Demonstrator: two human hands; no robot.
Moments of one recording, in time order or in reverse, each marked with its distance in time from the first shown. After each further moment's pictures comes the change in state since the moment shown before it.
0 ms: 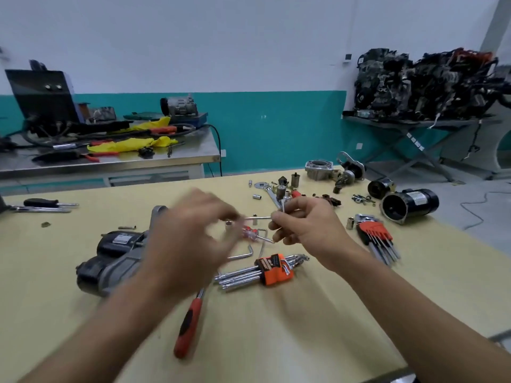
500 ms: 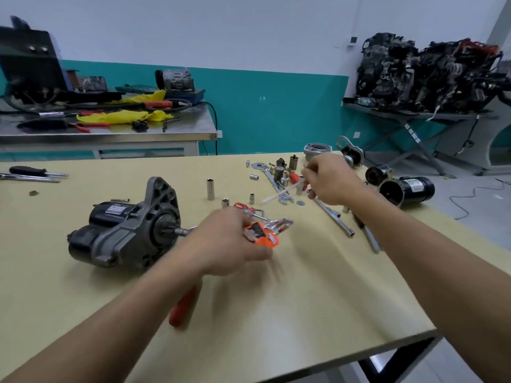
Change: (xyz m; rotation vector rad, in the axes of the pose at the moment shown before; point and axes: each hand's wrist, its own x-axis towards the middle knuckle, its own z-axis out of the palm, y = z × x) left_hand -0.001 0.011 0.041 -0.160 -0.756 -0.502; right_hand 0.062 -0.013 -0.050 -1.030 0.111 -0.026
